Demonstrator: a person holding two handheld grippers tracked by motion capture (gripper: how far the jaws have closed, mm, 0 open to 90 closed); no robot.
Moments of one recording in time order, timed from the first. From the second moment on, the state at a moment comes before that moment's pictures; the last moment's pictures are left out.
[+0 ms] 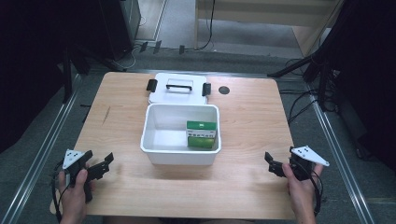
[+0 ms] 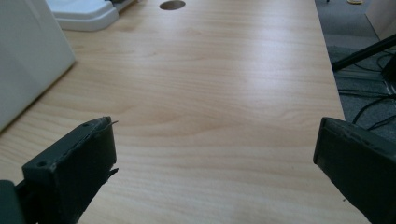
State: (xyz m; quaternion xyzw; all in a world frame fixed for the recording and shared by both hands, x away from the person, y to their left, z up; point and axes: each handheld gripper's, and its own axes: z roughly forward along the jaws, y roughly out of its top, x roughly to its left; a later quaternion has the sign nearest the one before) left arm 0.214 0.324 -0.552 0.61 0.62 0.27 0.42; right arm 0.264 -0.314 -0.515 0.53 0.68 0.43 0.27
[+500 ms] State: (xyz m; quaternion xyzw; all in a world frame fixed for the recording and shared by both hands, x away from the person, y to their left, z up) left arm 0.214 0.323 -0.552 0.61 0.62 0.27 0.42; right arm 0.233 -0.346 -0.545 0.56 0.67 0.42 0.26
